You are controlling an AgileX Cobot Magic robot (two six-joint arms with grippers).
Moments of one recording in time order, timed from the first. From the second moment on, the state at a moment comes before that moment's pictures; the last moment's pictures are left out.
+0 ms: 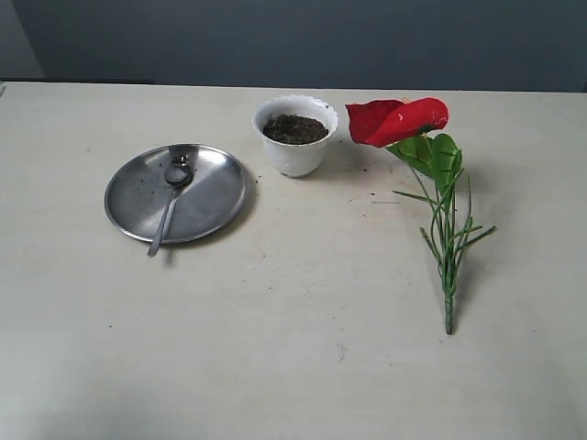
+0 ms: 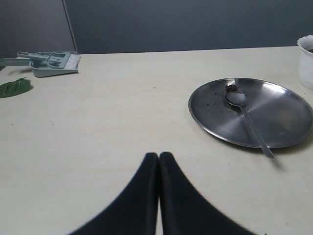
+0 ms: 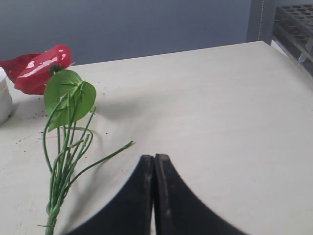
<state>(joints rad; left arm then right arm) 0.14 0.01 -0.01 0.04 0.34 -0.02 -0.02 0.00 0.00 0.20 0.37 -0.09</state>
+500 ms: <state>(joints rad) 0.14 0.01 -0.01 0.04 0.34 -0.02 -0.02 0.00 0.00 0.20 0.36 -0.09</state>
